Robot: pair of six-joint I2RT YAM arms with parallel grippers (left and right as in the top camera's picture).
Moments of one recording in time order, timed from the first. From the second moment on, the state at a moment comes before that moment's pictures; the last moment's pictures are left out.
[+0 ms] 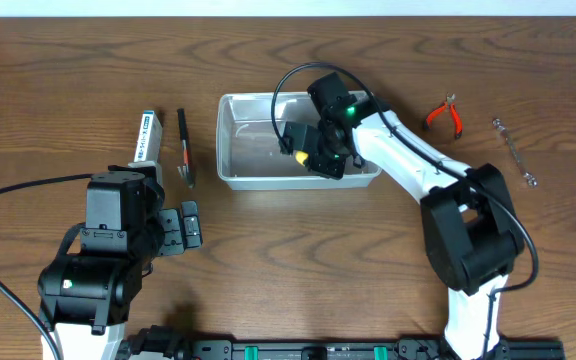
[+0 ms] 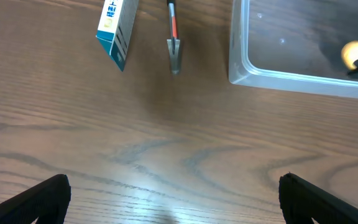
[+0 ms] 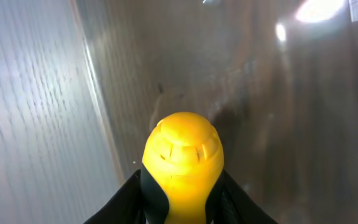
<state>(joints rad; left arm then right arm) -0.10 0.87 1.00 -1.13 -0.04 -0.20 0.51 2.09 1.53 -0.78 -0.22 -0.82</state>
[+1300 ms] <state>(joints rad) -0.10 0.87 1.00 -1.13 -0.04 -0.20 0.01 2.05 2.22 -1.31 0.01 0.28</state>
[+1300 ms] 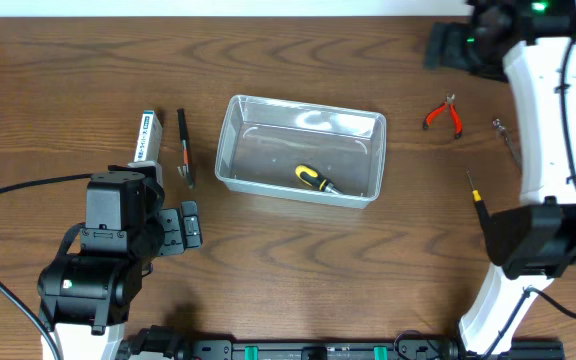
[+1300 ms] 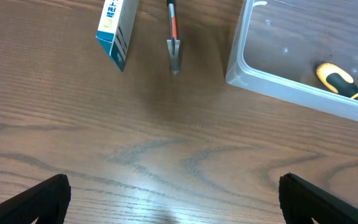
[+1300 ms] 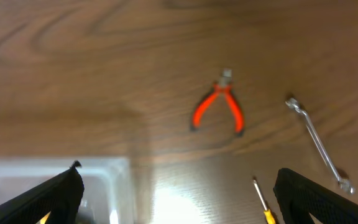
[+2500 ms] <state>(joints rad) -0.10 0.87 1.00 -1.14 -0.04 -0.20 -0.13 2.34 1.92 -1.01 -0.01 -0.24</state>
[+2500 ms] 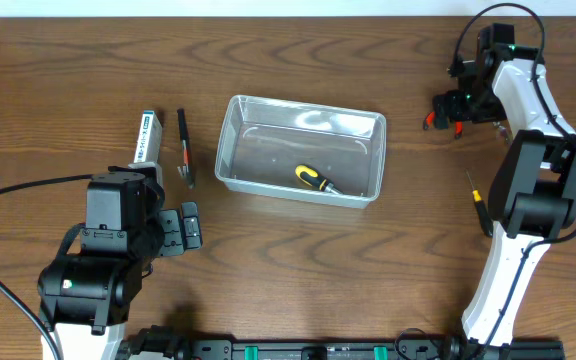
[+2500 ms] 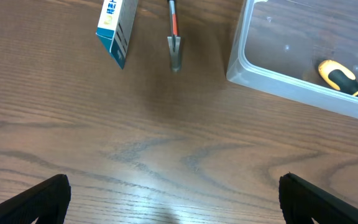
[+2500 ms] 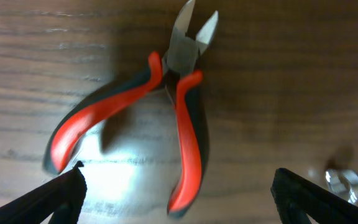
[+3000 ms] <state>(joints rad) -0.10 0.87 1.00 -1.14 -0.04 -0.20 -0.13 2.37 1.92 -0.97 -0.01 -0.28</state>
